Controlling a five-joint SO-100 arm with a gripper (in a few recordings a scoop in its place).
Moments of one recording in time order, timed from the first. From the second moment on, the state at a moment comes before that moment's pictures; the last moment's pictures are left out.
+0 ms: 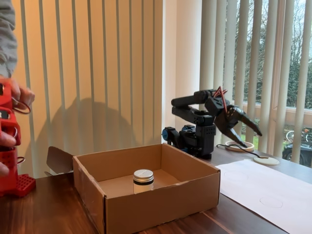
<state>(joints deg) -0.7 165.2 156.0 50.6 -27.1</state>
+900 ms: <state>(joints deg) 46.2 114.2 122.5 22.4 -91.5</state>
